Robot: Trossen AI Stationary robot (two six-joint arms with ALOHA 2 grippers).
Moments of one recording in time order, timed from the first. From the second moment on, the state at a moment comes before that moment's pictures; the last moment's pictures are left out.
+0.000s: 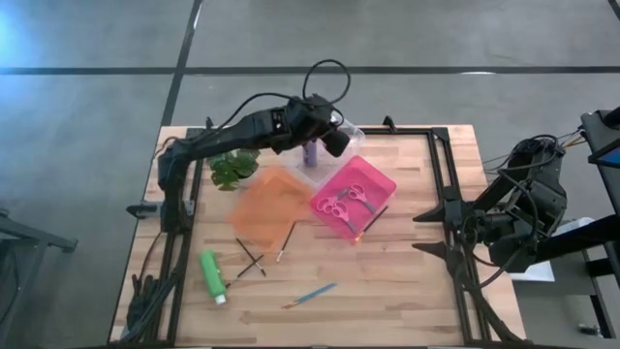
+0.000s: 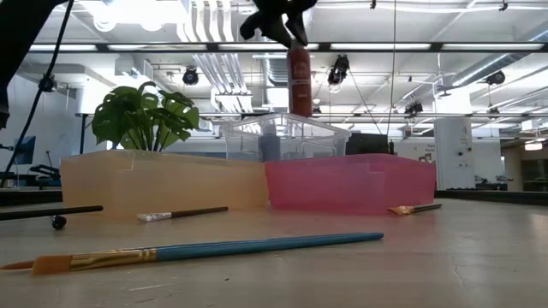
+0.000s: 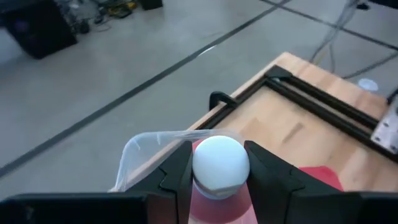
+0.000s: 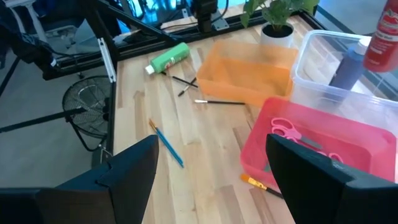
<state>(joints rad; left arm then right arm) 0.23 1.93 2.08 -0.78 -0.50 -0.31 0.92 1.17 1.54 -1.23 0.79 0.94</state>
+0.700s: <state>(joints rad) 0.26 1.93 1.76 -0.52 -0.53 -0.45 0.92 1.16 1.53 -1.23 0.79 0.95</state>
